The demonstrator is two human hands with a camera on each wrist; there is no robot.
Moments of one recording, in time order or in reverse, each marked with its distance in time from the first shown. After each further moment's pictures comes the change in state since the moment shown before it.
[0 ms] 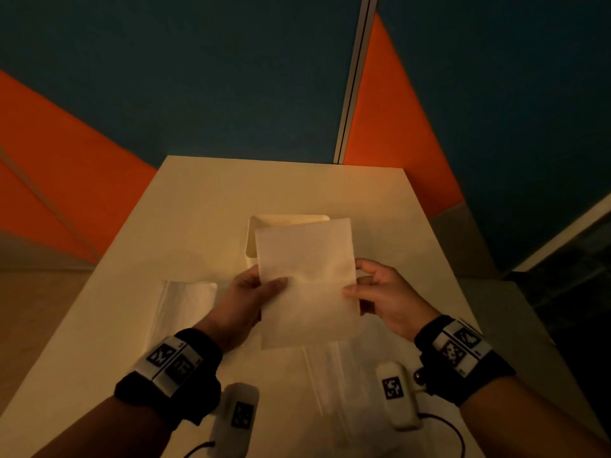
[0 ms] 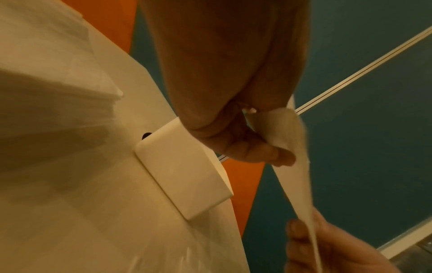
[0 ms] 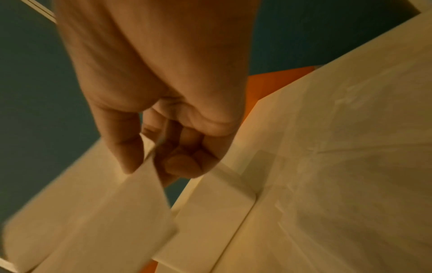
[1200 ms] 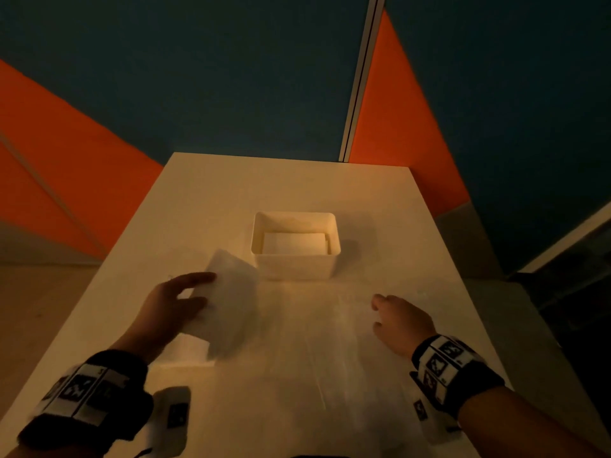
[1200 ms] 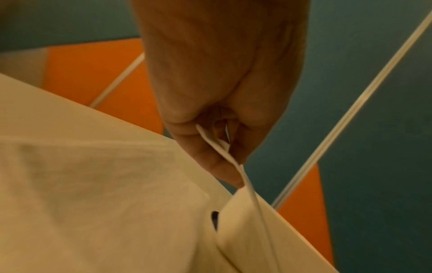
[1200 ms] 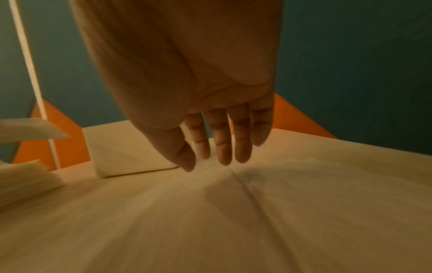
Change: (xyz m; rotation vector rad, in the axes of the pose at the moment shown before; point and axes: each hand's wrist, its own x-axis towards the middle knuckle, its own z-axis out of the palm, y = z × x) left_hand -0.034 0.017 -0.092 0.475 0.329 -0.008; right_hand 0.005 0.056 -0.027 -1.448 0.074 0.149
